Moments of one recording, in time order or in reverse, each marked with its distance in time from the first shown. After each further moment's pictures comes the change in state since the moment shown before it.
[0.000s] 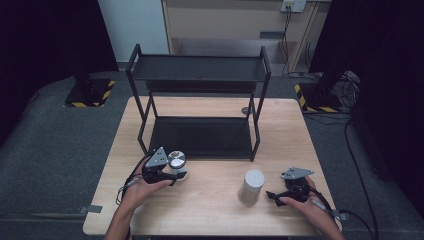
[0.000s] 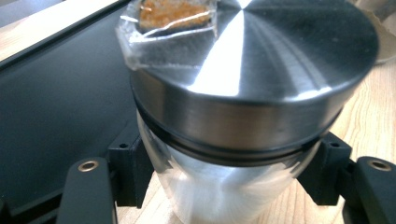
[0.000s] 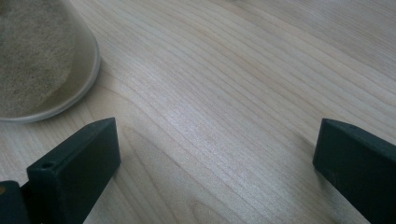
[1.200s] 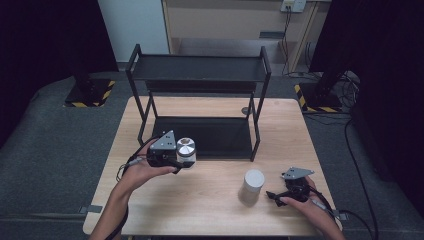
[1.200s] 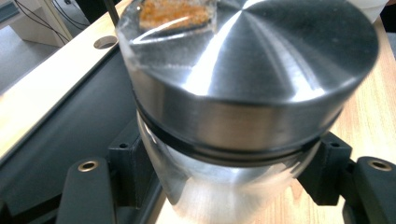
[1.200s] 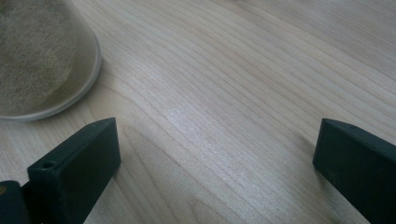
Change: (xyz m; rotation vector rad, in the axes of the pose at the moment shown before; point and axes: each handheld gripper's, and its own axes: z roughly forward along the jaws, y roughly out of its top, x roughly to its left) left arm 0.031 0.089 -0.010 0.012 -0.144 0.162; right arm -0.001 0.000 0.000 0.000 0.006 -0.004
